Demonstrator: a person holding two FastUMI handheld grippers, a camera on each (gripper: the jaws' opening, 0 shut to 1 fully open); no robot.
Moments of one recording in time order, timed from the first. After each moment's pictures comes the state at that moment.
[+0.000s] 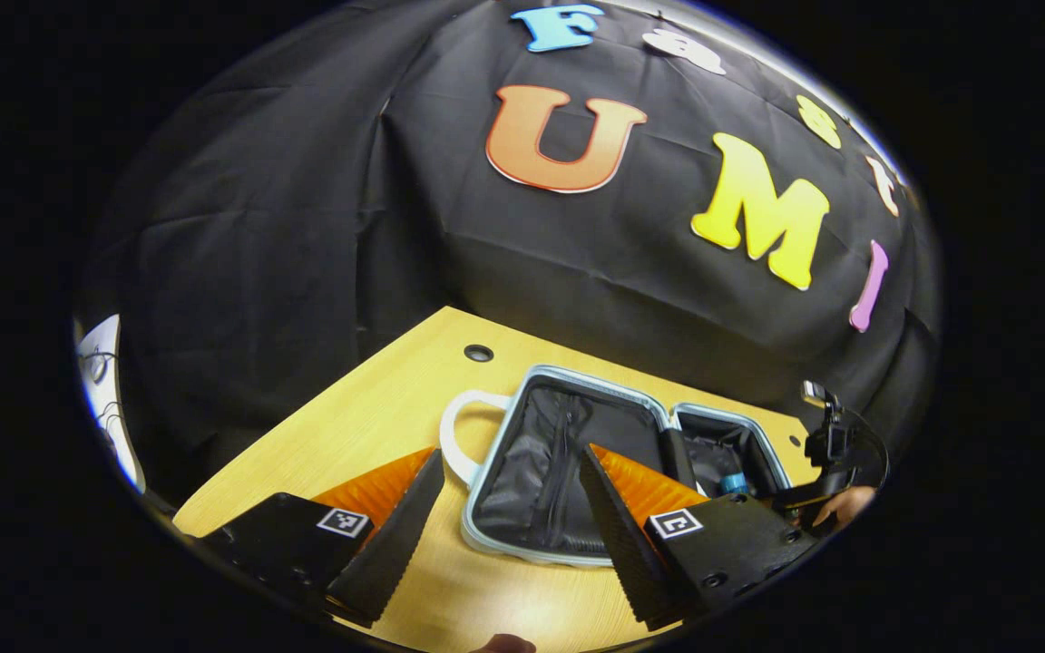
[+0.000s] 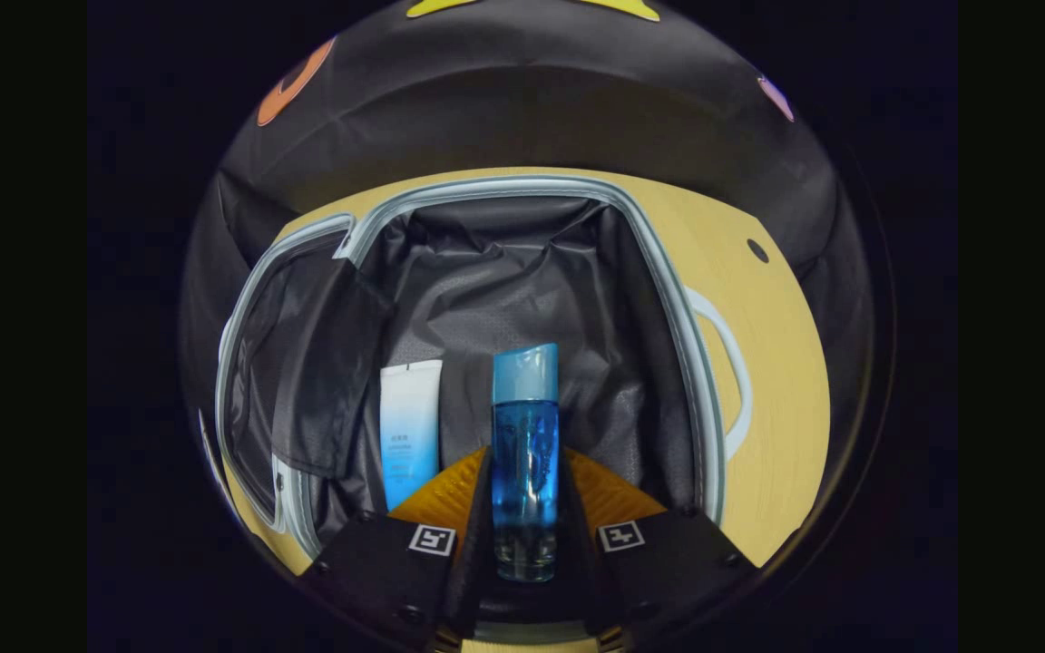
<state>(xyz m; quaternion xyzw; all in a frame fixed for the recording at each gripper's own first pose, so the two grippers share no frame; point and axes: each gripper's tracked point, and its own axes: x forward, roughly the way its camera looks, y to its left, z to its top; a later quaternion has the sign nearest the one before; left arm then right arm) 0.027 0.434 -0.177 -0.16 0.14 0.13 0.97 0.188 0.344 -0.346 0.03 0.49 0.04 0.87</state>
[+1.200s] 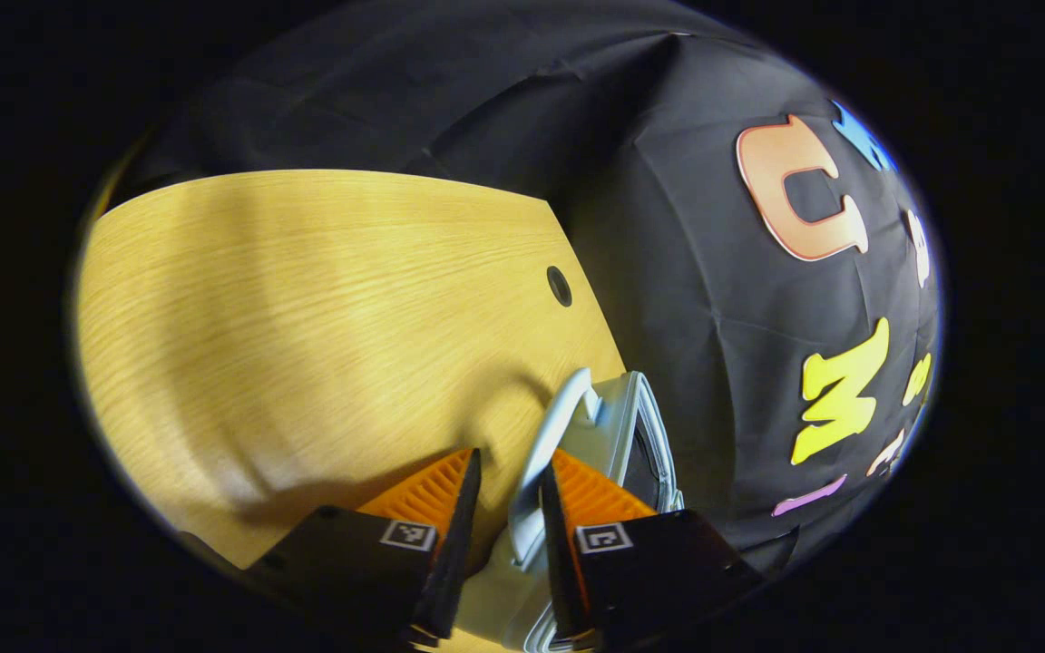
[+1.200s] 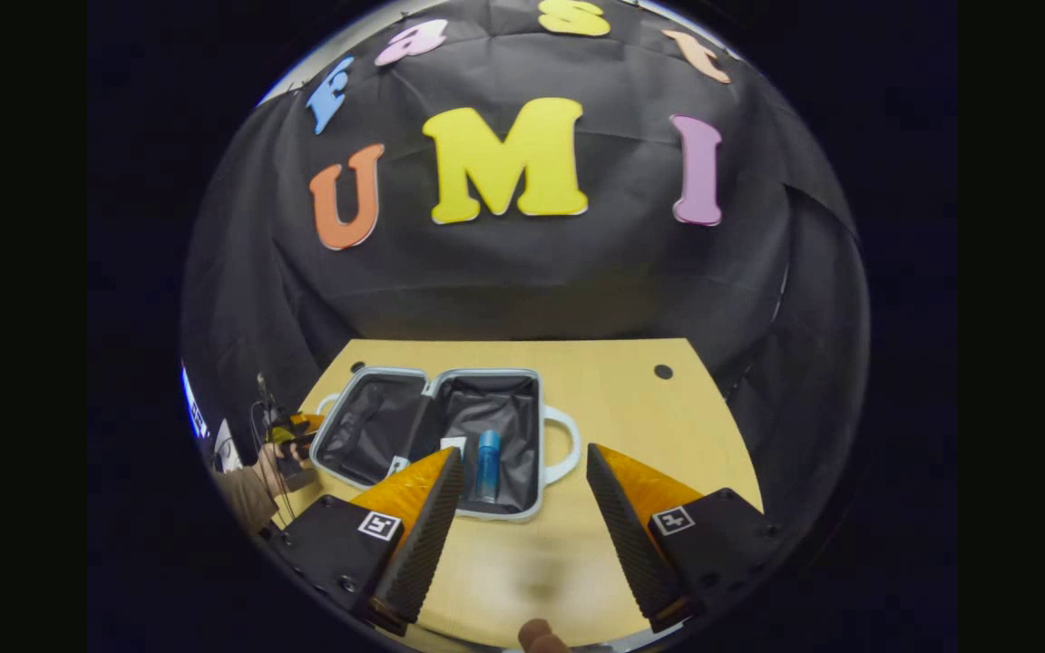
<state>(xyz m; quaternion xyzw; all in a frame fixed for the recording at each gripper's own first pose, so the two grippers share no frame) 0.120 0.494 -0.304 -0.52 0.18 0.09 0.83 0.048 0.217 -0.083 0.07 0.27 0.04 0.96</state>
